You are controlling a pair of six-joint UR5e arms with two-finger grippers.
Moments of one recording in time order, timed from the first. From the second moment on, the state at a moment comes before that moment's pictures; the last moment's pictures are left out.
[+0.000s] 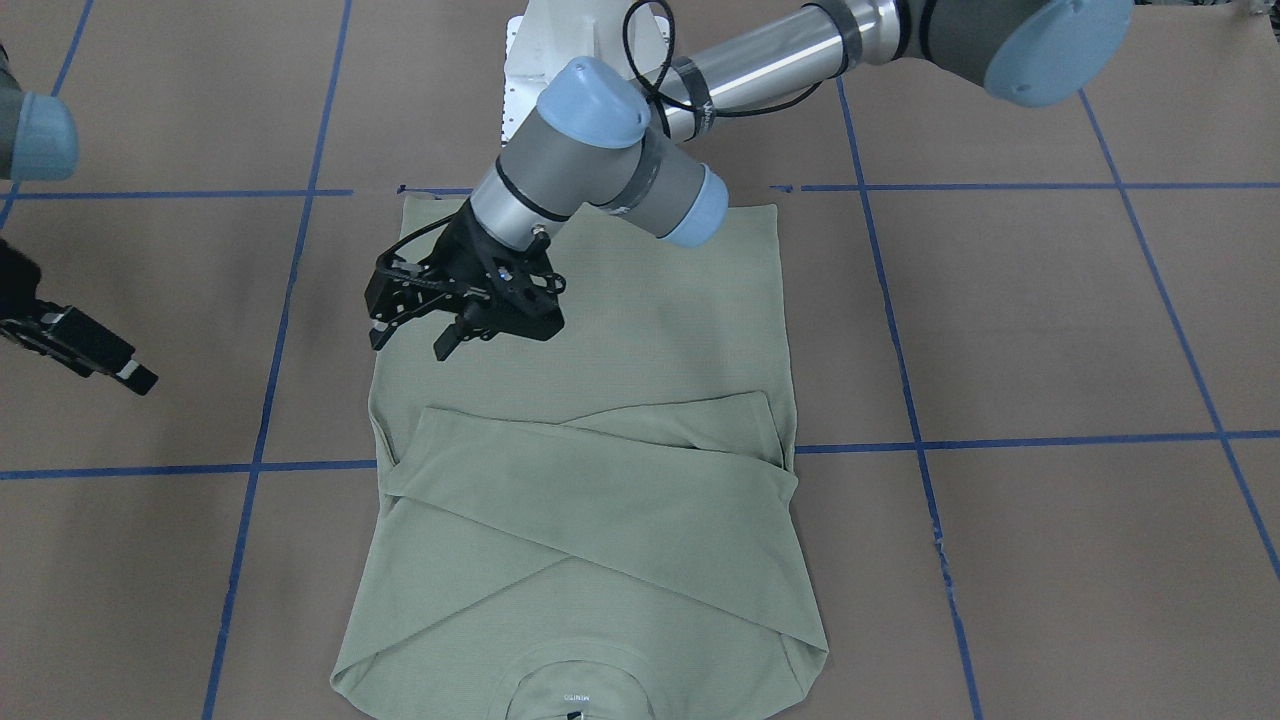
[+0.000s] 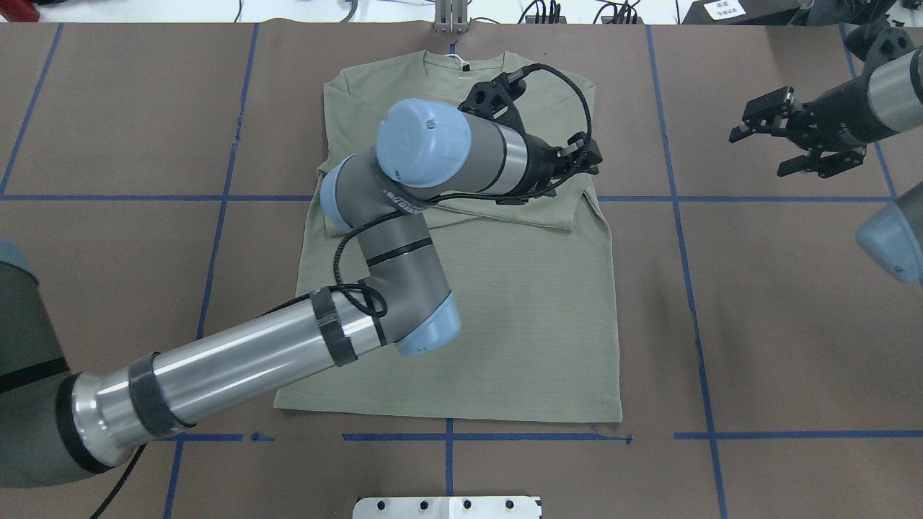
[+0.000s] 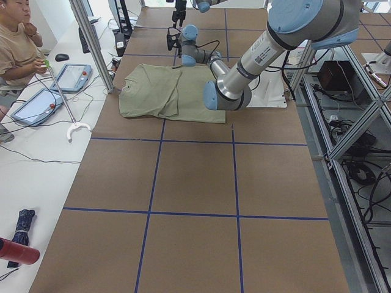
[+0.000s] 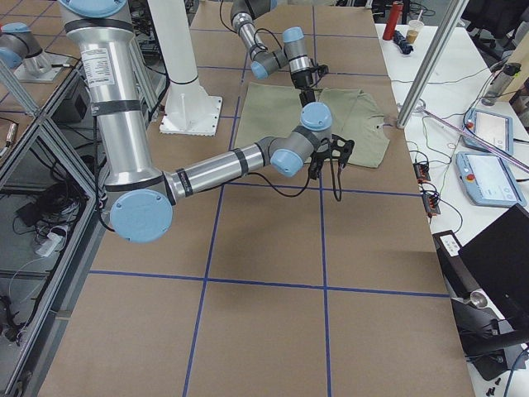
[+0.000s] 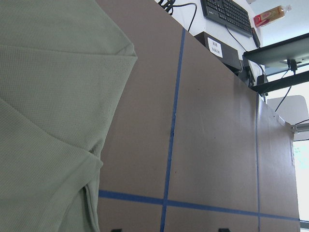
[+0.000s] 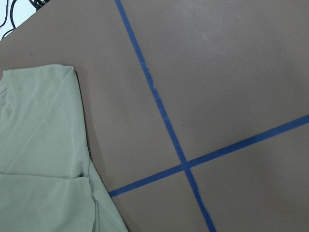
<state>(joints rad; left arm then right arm) -0.55 -2.56 -1.25 -2.43 -1.81 -1.66 1.08 -1.39 1.77 -1.04 2.28 1.39</state>
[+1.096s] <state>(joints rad) -0.65 -2.07 -1.83 -2.12 -1.99 -1.51 0.17 -1.48 2.21 -1.41 1.46 2.06</state>
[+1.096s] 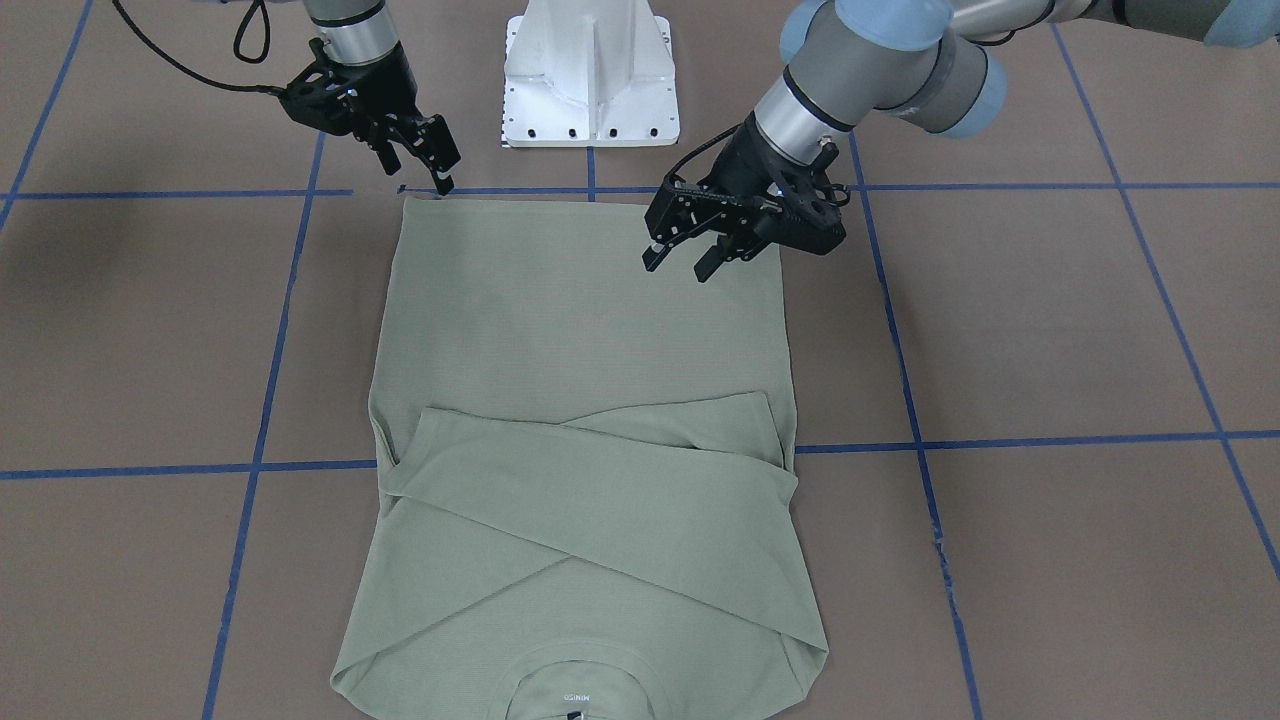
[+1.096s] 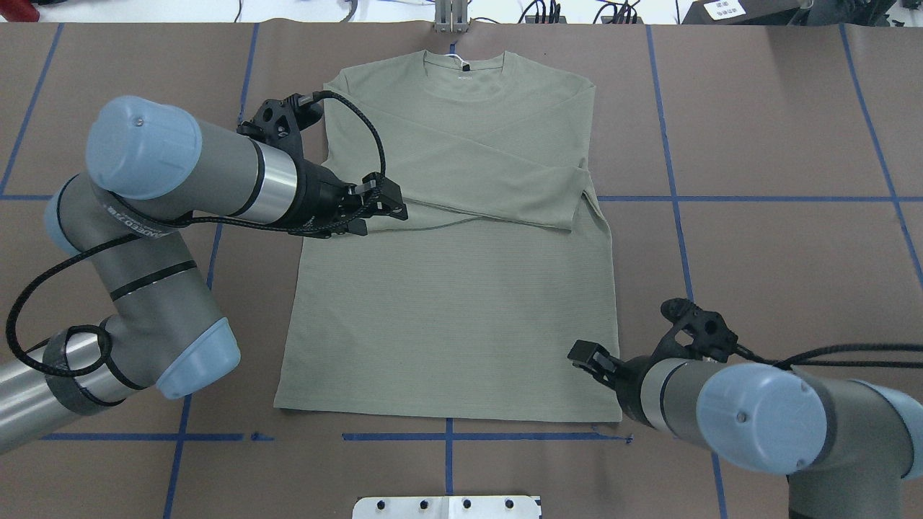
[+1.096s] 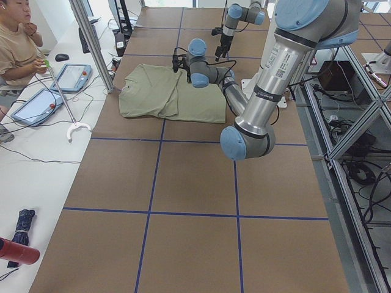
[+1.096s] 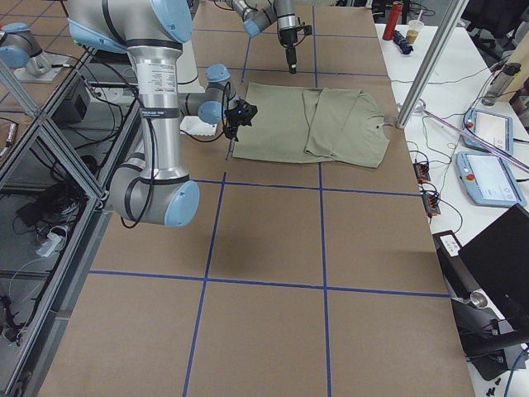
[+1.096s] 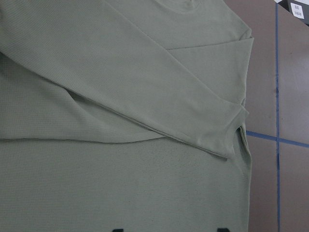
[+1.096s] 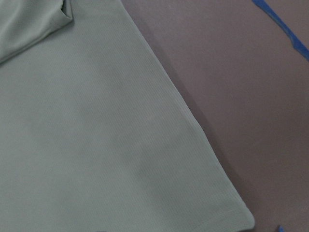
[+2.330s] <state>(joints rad) -0.65 -2.04 -1.83 -2.13 -1.98 -1.53 0.10 -1.48 2.08 -1.41 1.37 2.12</state>
